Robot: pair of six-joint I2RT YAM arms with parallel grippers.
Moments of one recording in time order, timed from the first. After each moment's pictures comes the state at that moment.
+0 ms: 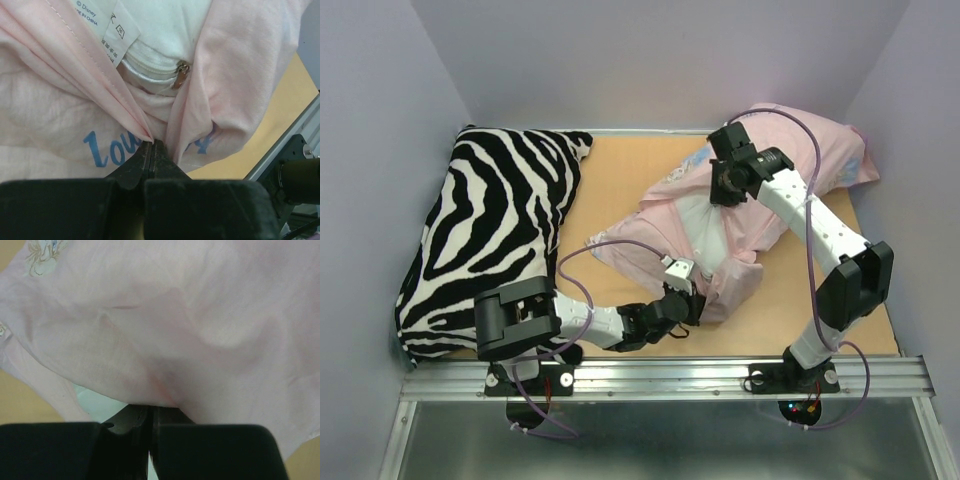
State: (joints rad) left arm -1.34 1.66 0.66 0.61 -0.49 -0.72; right arm 0.46 1.67 1.65 -0.93 0.25 0.48
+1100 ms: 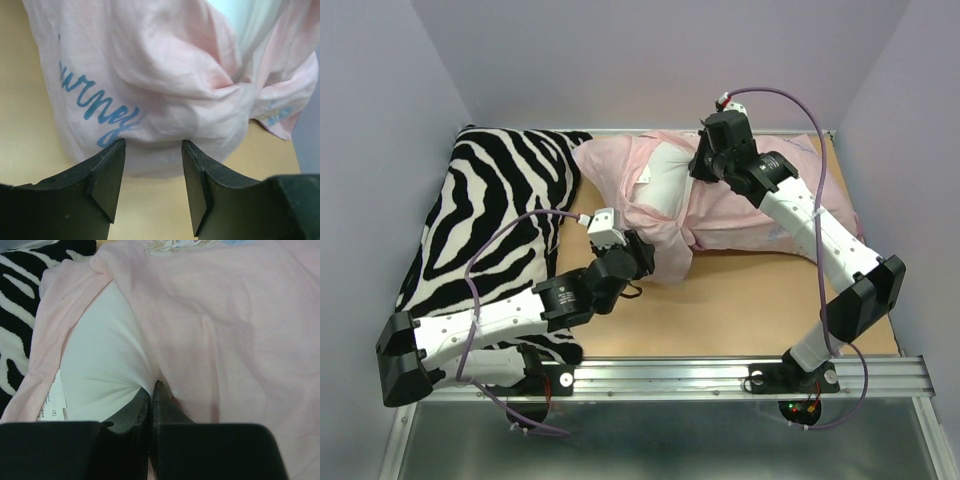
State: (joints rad) left arm -1.17 1.06 0.81 -0.19 -0.76 -0.88; right arm 0.57 1.62 1.70 -0.64 0.28 0.57
